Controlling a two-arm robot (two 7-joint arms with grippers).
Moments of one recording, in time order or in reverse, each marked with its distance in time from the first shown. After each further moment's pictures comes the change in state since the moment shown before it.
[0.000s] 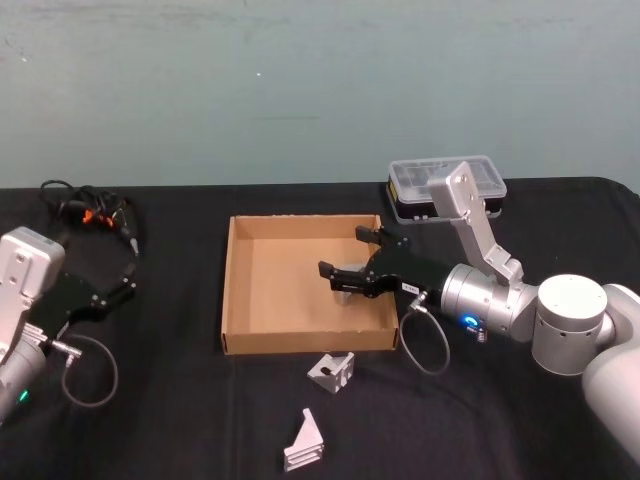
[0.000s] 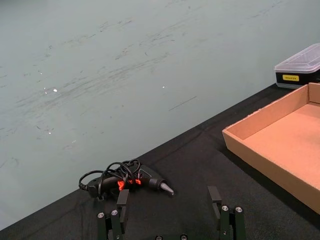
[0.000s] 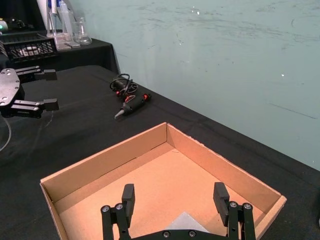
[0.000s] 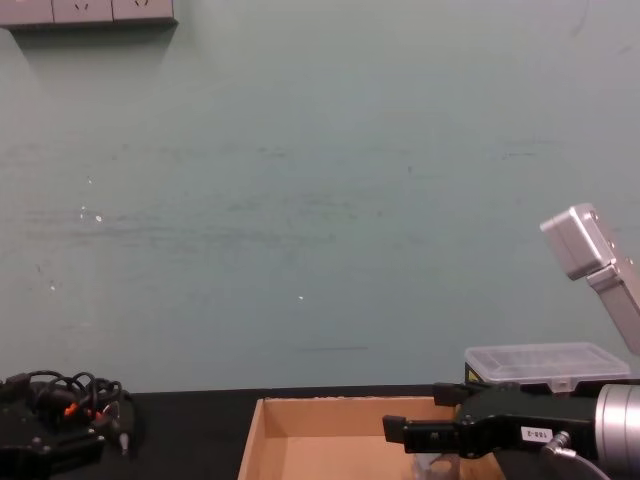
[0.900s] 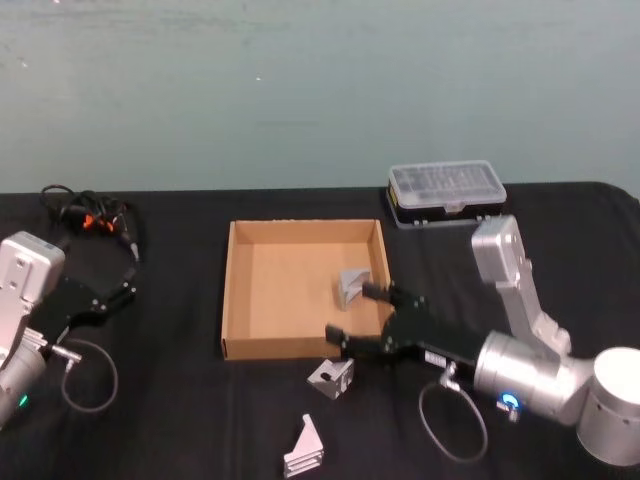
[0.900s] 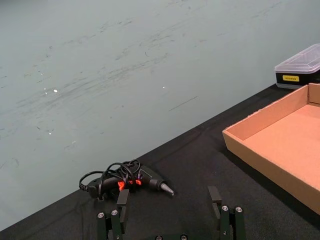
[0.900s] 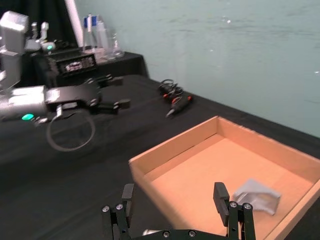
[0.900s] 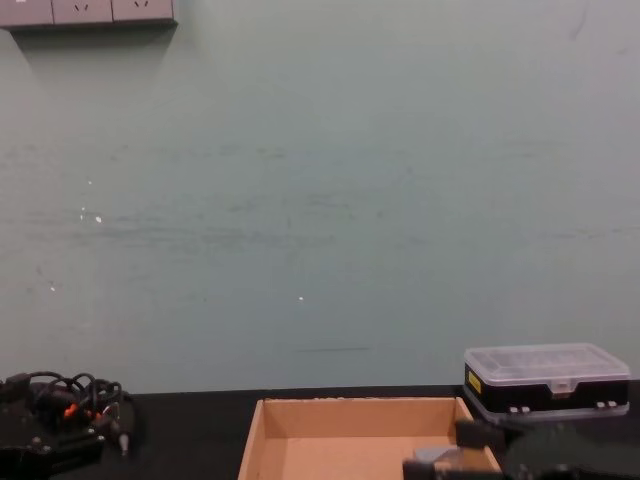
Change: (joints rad) left arm 0.000 0.000 0.000 0.000 0.000 0.000 0.000; right arm -0.318 0.182 0.049 -0.479 0.119 0.102 -0.027
